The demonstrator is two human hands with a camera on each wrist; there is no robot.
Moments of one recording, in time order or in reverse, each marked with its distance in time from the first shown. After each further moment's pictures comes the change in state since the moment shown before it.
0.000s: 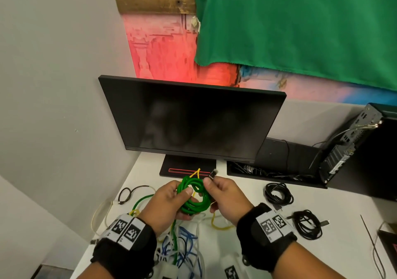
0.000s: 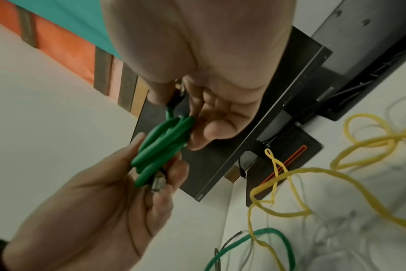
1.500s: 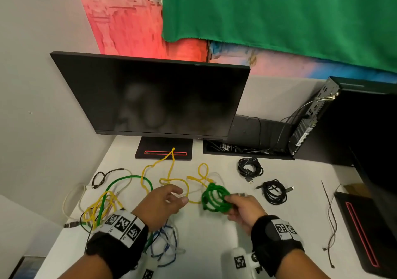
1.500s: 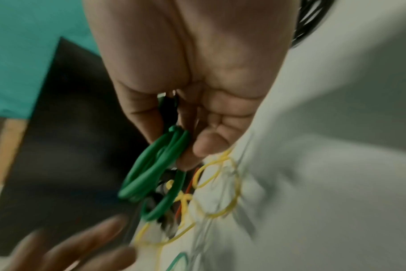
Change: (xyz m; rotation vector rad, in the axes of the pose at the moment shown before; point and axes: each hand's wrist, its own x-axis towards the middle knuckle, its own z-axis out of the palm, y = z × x) left_hand -0.011 -0.050 0.039 0.530 -0.111 -0.046; right_hand -0.064 0.142 -0.088 0.438 0.304 0.491
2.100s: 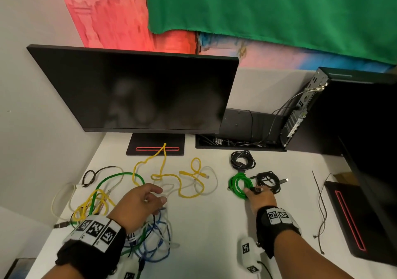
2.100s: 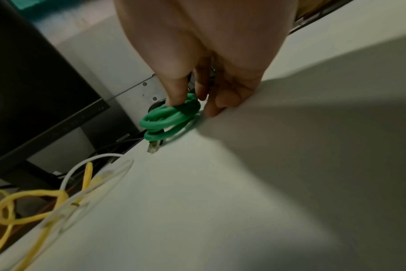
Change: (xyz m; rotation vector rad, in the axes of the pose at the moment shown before) left_hand -0.012 -0.011 -0.016 0.052 0.077 -0.007; right_hand 0.039 0.013 -0.072 -0.550 0.555 -0.096
